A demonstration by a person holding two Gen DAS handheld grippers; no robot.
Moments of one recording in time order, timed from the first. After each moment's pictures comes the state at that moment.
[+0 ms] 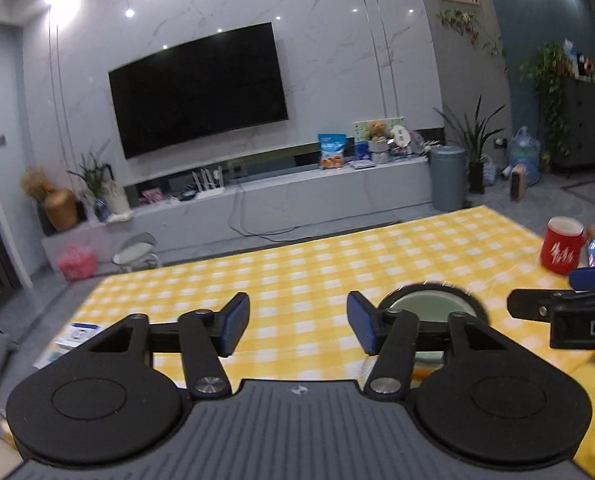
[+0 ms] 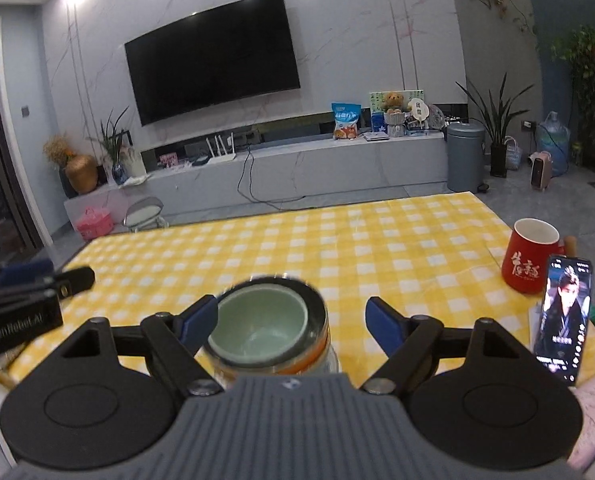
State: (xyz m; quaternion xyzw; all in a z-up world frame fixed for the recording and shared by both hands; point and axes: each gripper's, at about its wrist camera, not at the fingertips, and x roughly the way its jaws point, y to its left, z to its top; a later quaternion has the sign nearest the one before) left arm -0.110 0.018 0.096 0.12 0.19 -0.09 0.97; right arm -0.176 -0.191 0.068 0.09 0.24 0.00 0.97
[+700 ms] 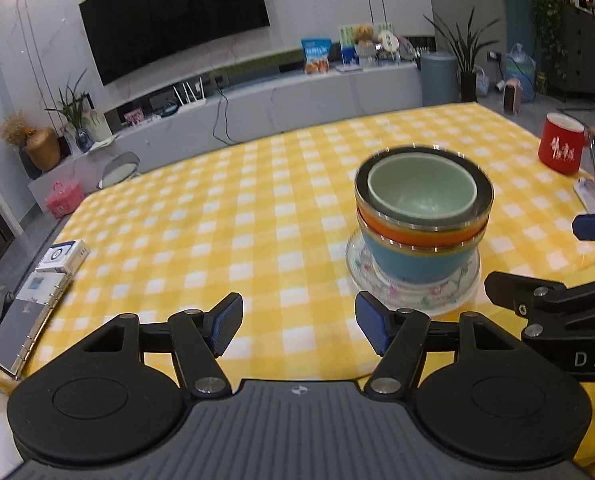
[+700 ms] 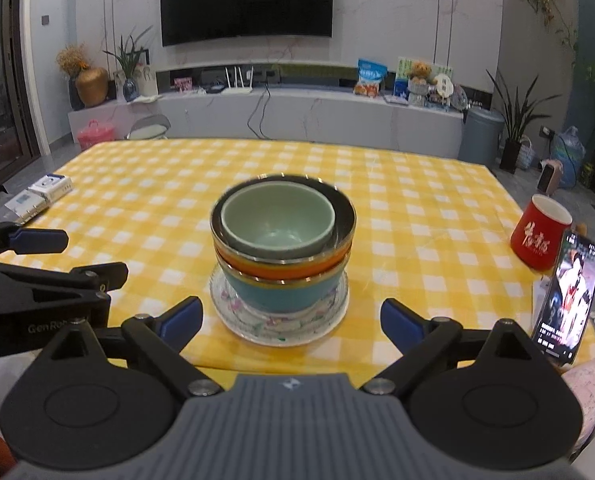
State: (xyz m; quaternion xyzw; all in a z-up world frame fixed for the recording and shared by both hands) left arm -0.105 0.021 0.030 0.15 0.32 -0.10 0.93; right arm -0.178 -0.157 0.018 0.01 0.32 0.01 0.95
